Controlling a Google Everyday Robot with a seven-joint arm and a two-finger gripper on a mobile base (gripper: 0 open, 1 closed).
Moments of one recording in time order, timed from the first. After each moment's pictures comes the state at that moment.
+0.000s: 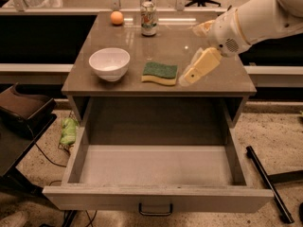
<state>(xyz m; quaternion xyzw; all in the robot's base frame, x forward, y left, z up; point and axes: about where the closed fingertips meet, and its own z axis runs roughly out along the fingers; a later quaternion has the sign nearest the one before) 0.587 -0.103 0.937 -0.57 0.71 0.16 0.38</state>
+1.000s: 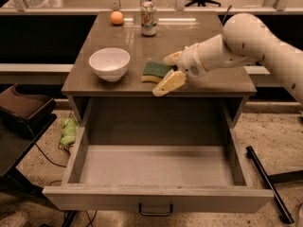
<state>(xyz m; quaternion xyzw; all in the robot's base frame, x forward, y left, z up) 0.654 -0.047 0.826 -0.55 0.70 0.24 0.38</state>
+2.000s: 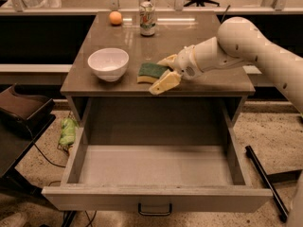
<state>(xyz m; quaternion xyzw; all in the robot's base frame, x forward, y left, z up) 0.663 -0.034 0.813 -0.55 0.70 0.25 0.38</state>
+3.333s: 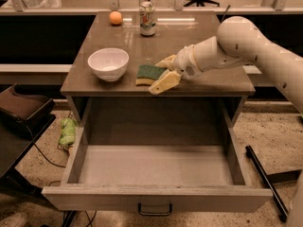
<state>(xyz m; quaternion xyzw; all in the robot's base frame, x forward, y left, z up) 0.663 -0.034 0.815 -0.55 0.70 0.25 0.38</state>
